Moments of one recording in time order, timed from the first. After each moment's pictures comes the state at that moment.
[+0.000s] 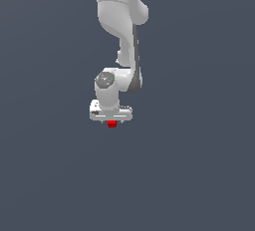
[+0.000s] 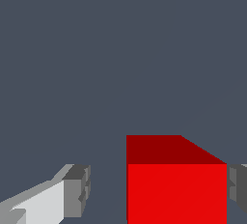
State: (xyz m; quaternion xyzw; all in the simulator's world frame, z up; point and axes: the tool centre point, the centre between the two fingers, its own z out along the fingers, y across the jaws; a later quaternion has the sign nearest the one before) arm -0.043 -0.078 0.023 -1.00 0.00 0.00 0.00
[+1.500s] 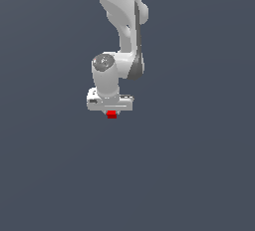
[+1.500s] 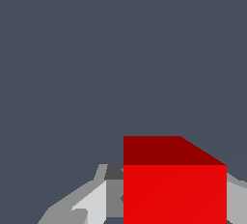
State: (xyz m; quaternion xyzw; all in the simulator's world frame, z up) arm -0.052 -0.076 0.088 -1.00 0.00 0.00 0.00
